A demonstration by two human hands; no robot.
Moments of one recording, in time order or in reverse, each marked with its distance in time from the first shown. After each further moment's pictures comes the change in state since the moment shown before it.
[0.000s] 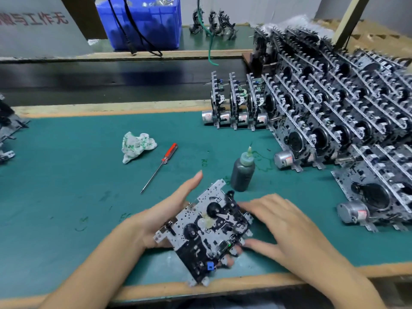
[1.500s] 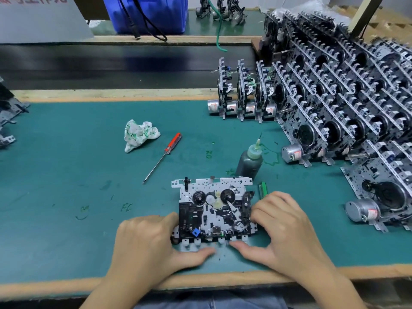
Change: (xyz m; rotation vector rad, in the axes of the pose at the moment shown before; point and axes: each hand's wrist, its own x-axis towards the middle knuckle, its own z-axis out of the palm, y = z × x) left_hand -0.018 -0.068 0.007 1.398 1.041 0.703; right_hand 0.001 0.001 0.031 0.008 0.231 -0.051
